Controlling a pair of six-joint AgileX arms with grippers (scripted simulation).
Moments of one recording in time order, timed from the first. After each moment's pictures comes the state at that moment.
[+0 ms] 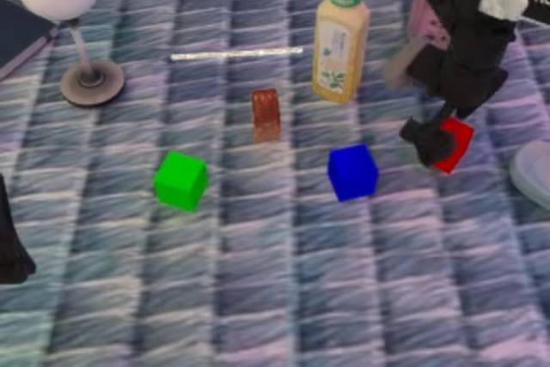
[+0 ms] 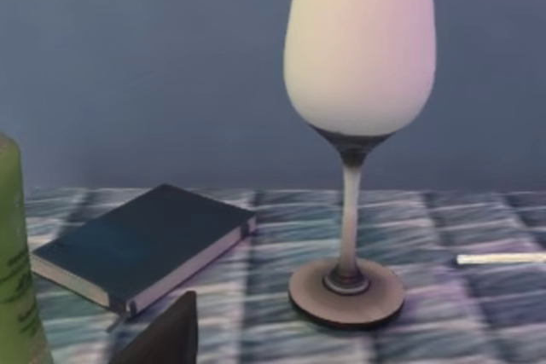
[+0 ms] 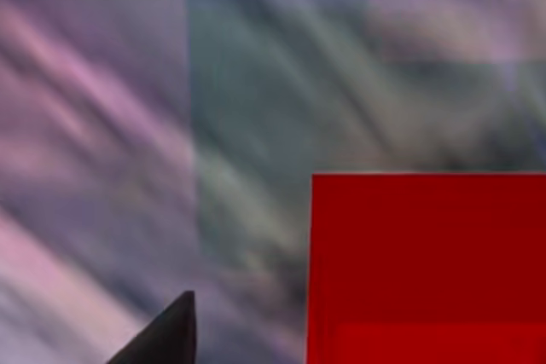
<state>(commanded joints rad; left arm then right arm) 0.00 0.00 0.00 0.00 0.00 0.00 0.26 2.42 1.93 -1.07 0.01 -0.65</state>
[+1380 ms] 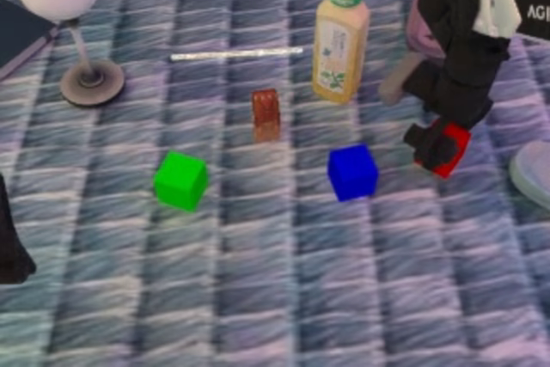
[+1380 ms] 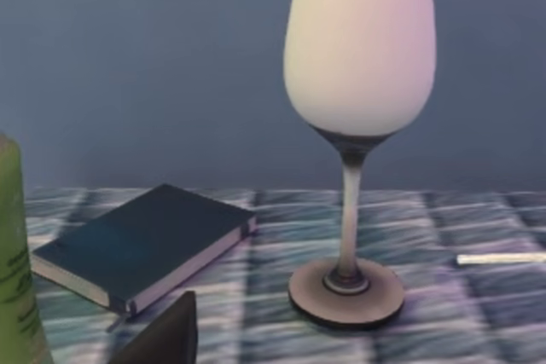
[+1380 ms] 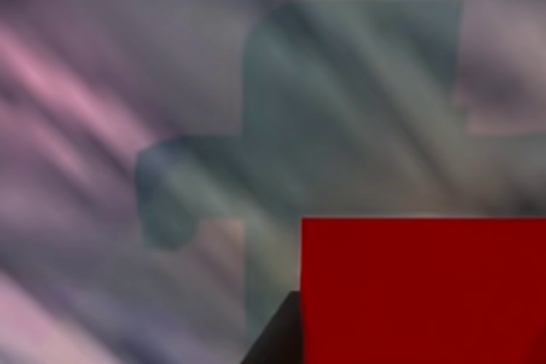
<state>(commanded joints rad) 0.00 0.00 0.00 0.00 0.00 0.00 0.26 2.46 1.87 -0.98 0.01 -0.65</state>
